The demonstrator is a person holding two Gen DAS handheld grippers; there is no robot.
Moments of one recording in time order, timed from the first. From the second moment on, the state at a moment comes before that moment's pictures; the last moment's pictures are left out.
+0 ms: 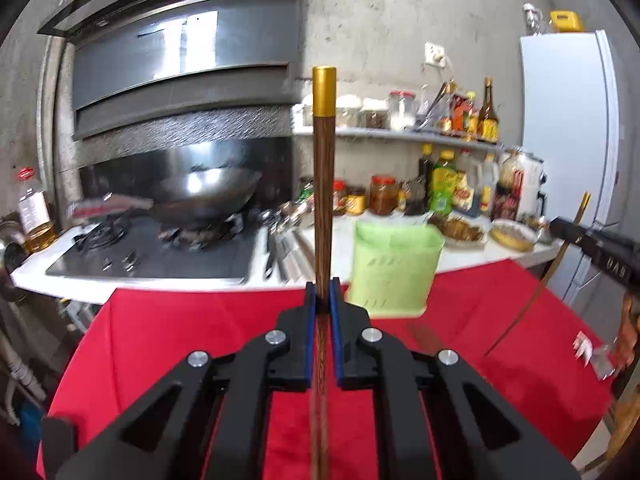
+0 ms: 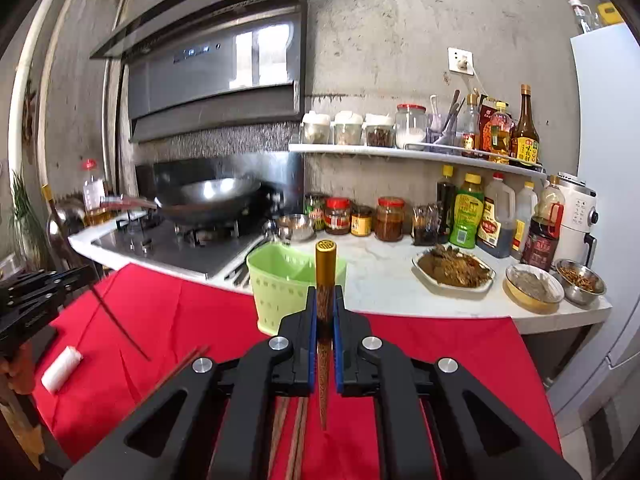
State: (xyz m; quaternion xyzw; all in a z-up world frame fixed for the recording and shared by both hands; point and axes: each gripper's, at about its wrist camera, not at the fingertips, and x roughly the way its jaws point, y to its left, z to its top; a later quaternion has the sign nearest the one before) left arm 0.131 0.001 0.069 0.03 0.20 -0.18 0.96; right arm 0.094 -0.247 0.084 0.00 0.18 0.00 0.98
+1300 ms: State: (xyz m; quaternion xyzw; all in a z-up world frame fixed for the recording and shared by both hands) left arm 0.304 -0.087 0.077 0.00 0.22 -0.20 0.96; right arm 0.214 -0.297 0.097 0.04 0.15 -0.06 0.99
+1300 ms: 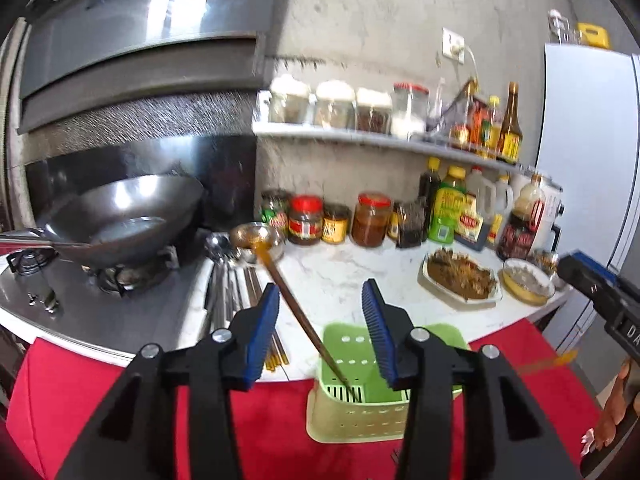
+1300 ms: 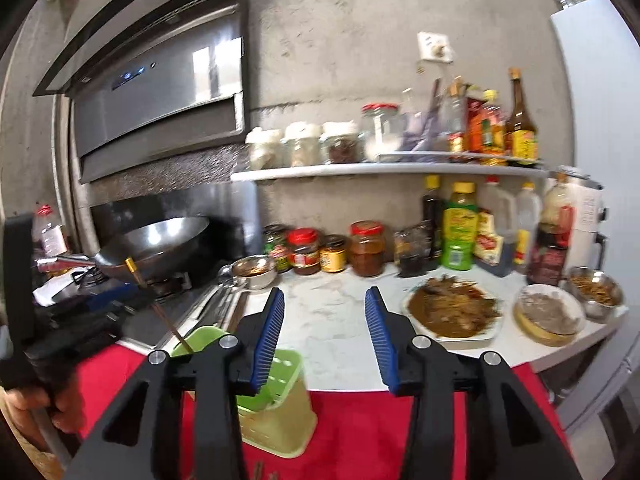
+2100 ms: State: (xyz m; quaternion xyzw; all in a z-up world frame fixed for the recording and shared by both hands) left arm 0.073 0.031 -0.046 0.06 0.33 -0.09 0.94; right arm -0.003 -0.226 -0.019 -0.01 0.24 -0.01 0.97
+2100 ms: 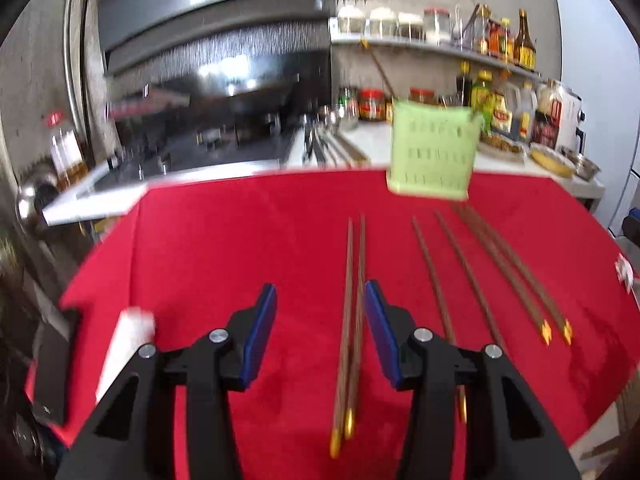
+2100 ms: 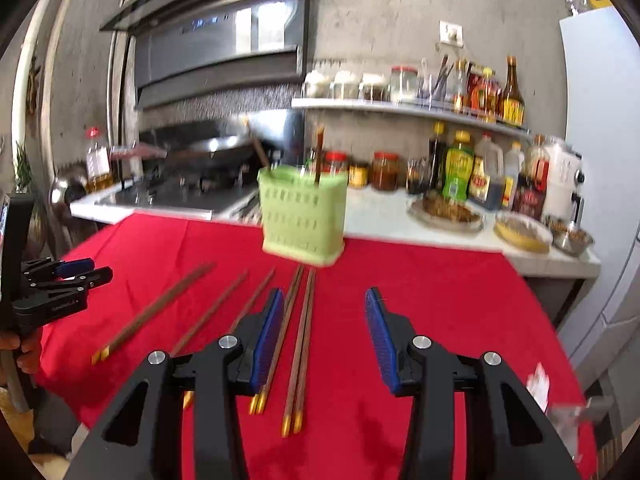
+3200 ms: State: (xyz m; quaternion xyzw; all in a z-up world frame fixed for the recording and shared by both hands) left arm 0.078 0.025 -0.097 0.08 0.42 -0.13 0.90; right arm 0.008 -0.226 -0.076 0.02 0.33 -0.03 0.94
